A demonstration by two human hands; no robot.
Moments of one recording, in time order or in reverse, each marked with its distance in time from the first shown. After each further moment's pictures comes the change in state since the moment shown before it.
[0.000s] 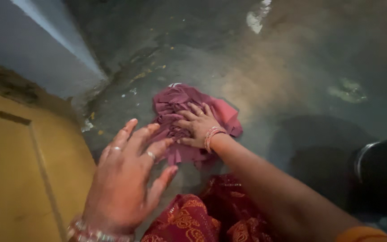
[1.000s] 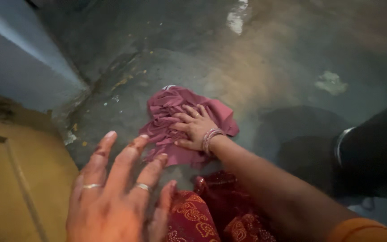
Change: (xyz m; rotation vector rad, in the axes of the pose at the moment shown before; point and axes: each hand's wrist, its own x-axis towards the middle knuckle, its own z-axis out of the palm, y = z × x) left_hand -0.014 0.044 -0.008 0.204 0.215 0.082; right_hand -0.027 0.020 0.004 0.006 0.137 0.002
